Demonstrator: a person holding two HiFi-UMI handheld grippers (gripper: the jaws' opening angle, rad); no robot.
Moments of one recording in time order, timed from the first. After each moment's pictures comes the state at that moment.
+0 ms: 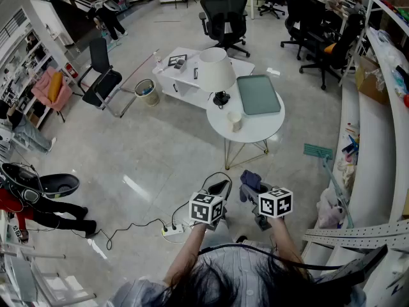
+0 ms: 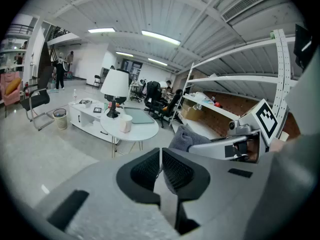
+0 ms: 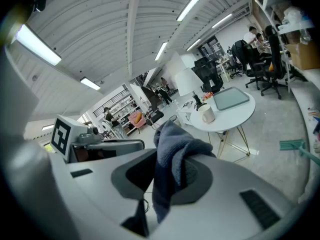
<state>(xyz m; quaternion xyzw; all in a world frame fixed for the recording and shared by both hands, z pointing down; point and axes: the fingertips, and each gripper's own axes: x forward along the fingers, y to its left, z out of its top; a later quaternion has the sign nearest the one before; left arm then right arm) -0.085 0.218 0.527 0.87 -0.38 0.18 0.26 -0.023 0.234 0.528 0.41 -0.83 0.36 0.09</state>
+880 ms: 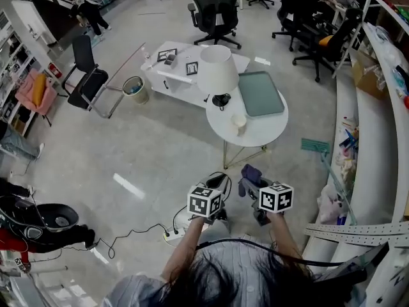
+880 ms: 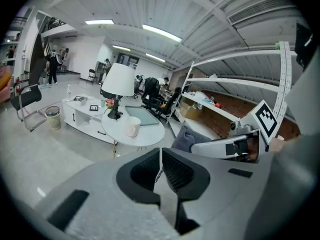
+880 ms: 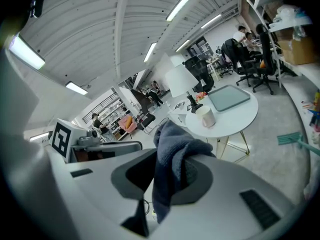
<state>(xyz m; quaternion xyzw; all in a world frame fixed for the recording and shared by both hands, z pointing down) -0.126 0.130 0.539 0.88 -0.34 0.19 0.27 -0.057 0.151 0.537 0.45 -0.80 0.39 0.08</state>
